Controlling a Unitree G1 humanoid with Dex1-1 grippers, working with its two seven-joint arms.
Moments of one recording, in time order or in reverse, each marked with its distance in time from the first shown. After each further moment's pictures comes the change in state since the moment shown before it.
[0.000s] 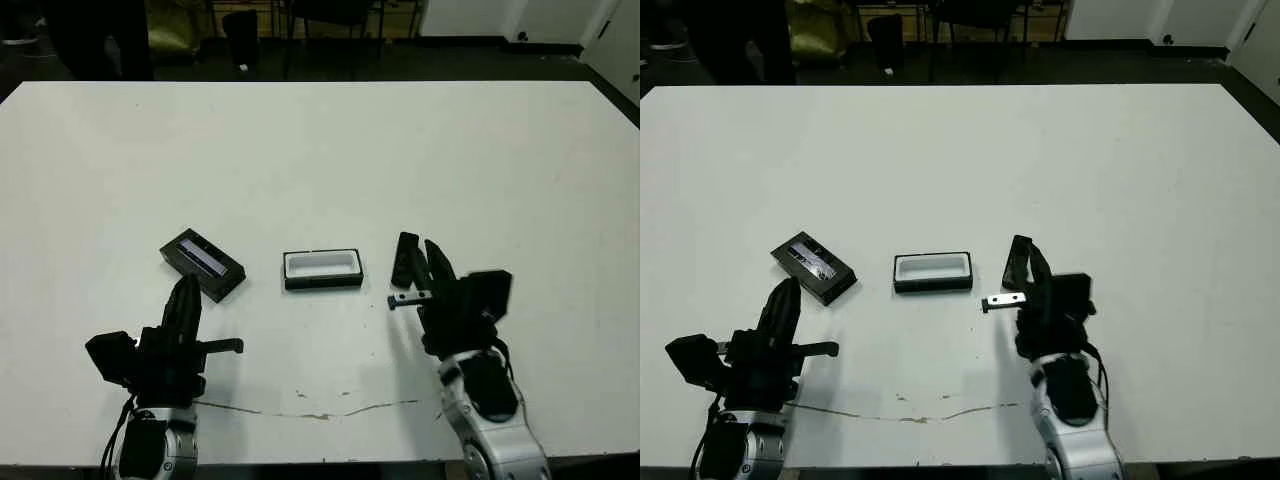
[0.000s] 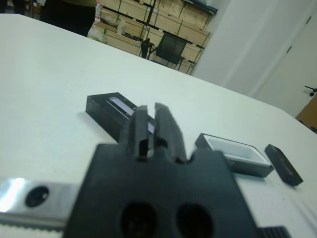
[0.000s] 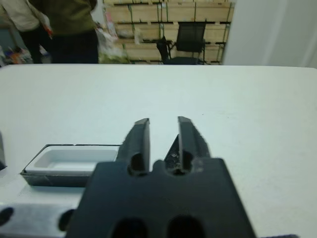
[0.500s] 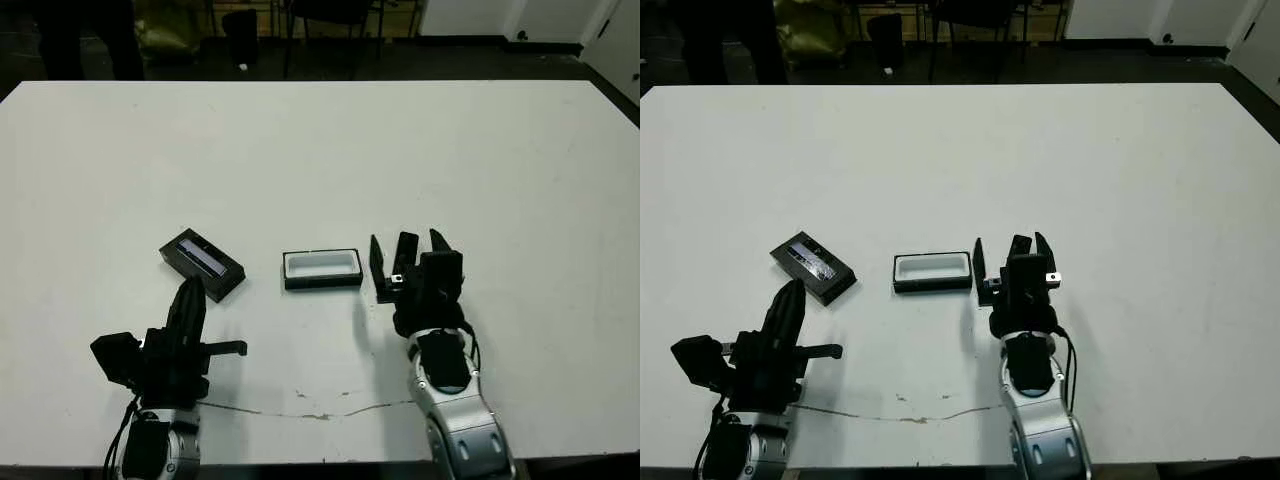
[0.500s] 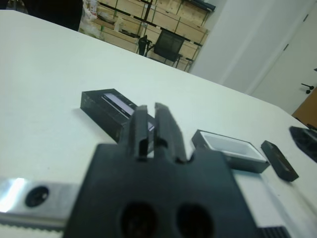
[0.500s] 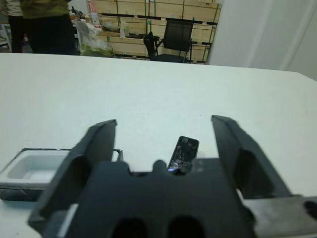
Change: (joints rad) left arm 0.006 0.004 -0.010 0.017 0.000 -0.020 -0.023; right arm -0.074 0.062 0.039 0.193 -0.097 -0.095 -0.111
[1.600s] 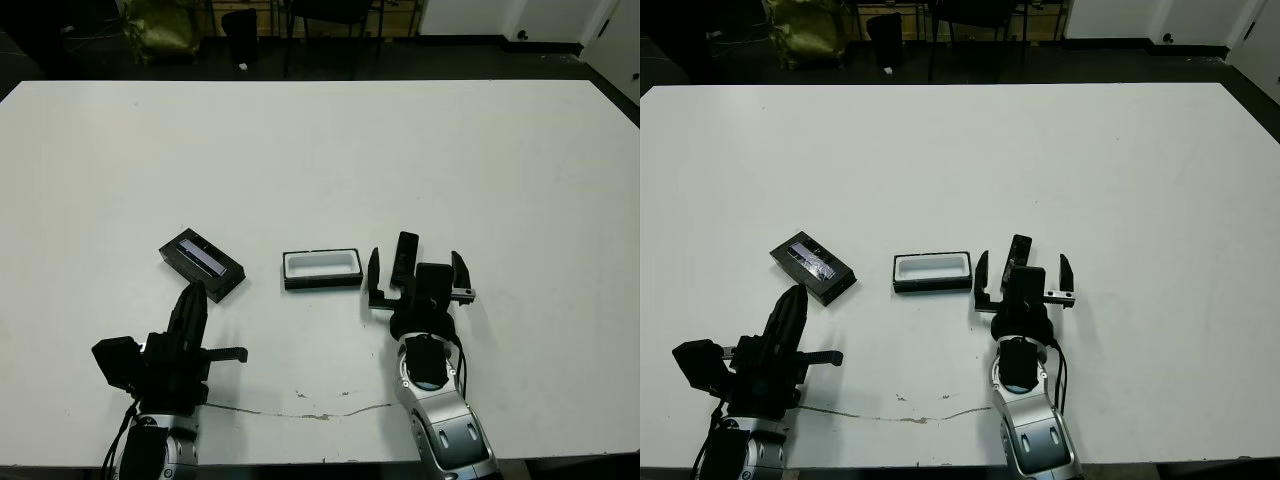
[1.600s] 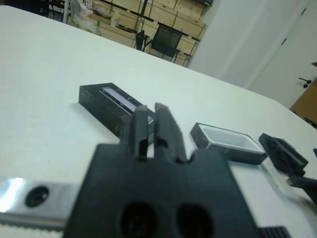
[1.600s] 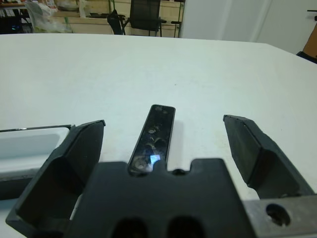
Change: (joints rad) left arm 0.027 0.001 0.007 -0.022 -0.007 0.042 -0.015; right arm -0.038 0.002 -0.006 0.214 0.045 -0.086 -0.211
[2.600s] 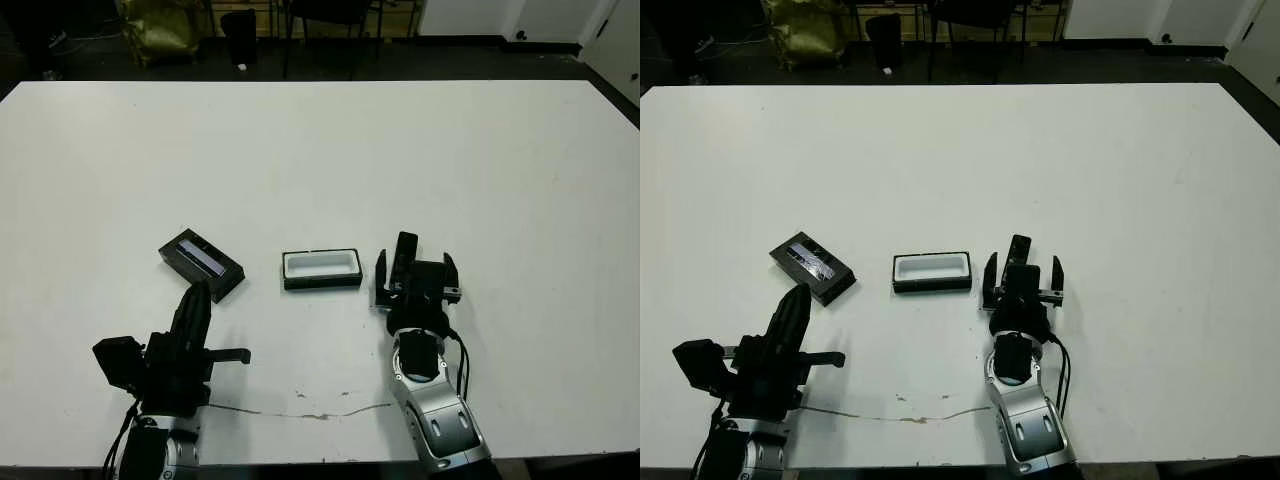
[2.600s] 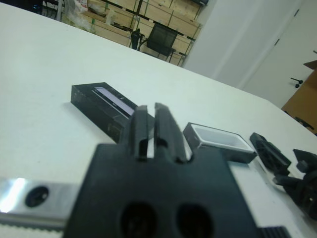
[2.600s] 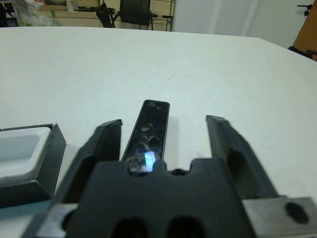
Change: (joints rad) left arm 0.011 0.000 -0.008 -0.027 -0.011 0.016 -0.012; right arm -0.045 0.002 -0.002 0.087 0.031 0.001 -0.055
